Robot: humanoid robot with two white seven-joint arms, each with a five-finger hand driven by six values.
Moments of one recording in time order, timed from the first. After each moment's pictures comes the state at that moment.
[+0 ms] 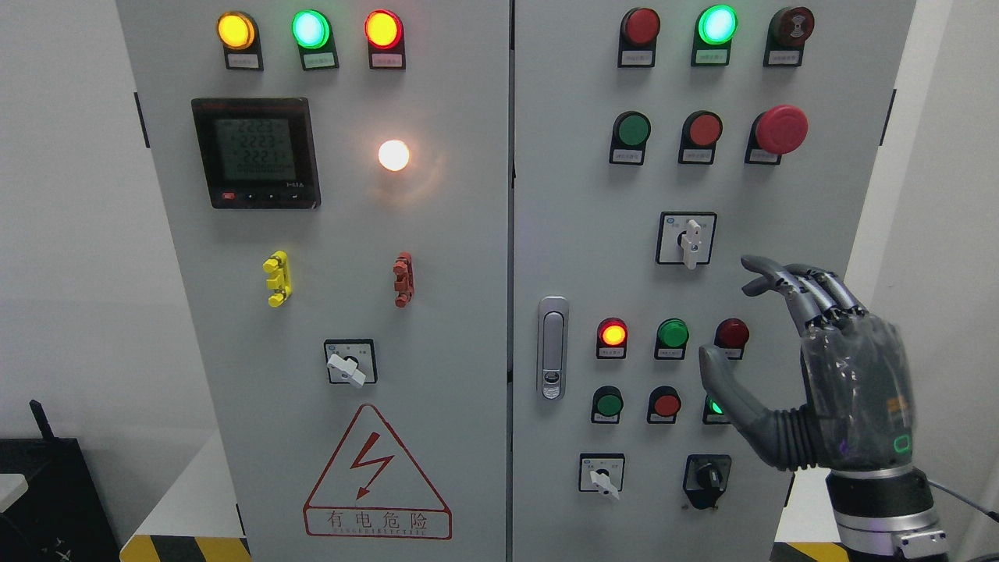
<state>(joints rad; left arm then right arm) 0.06 -0.08 0.00 0.00 0.04 -0.09 0.09 -0.41 -0.17 -0.03 -1.99 0.91 -0.15 -0.09</state>
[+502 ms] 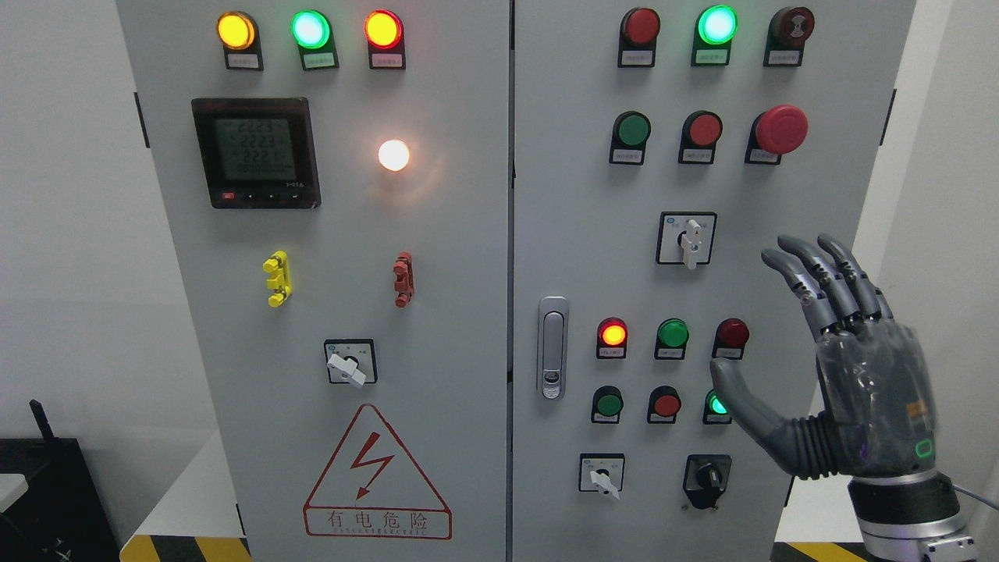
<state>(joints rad) 0.06 -0.08 0.00 0.00 0.04 -0.09 0.10 -0.39 -0.22 -0.04 -2.01 0.89 -0.14 -0.08</state>
